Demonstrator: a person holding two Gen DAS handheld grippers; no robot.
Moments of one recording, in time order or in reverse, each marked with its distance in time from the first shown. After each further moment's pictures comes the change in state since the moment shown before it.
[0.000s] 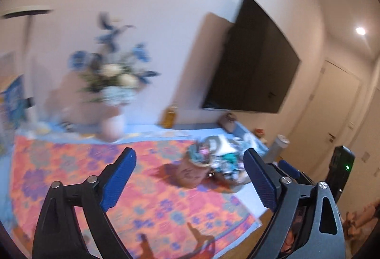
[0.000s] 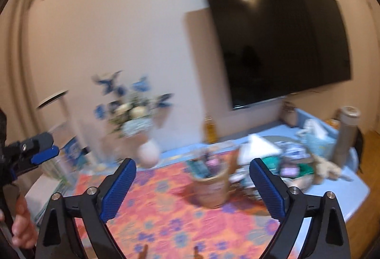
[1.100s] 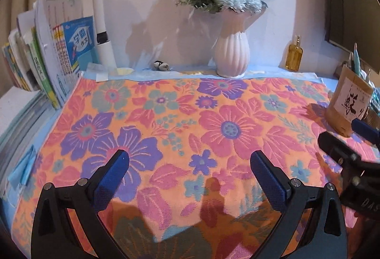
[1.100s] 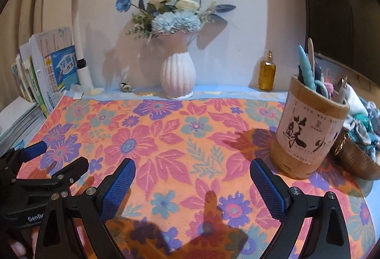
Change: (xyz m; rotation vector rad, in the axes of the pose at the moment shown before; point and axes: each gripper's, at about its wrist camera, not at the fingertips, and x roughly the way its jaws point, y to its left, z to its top) left arm 0.131 0.158 -0.157 0.057 0.098 0.575; right arm 0.201 0.085 -0.150 -0.249 0.198 -0.035
